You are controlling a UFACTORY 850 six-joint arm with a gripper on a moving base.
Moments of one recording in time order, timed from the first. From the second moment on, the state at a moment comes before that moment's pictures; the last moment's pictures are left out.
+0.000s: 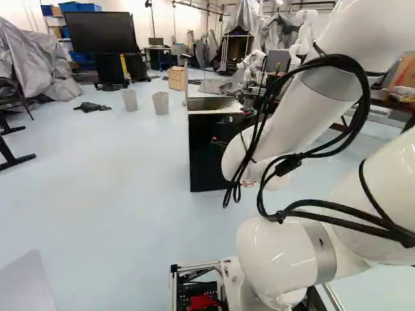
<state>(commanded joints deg) 0.0 16.0 -5.0 0.0 50.0 0.0</state>
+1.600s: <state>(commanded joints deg) 0.0 16.0 -5.0 0.0 50.0 0.0</state>
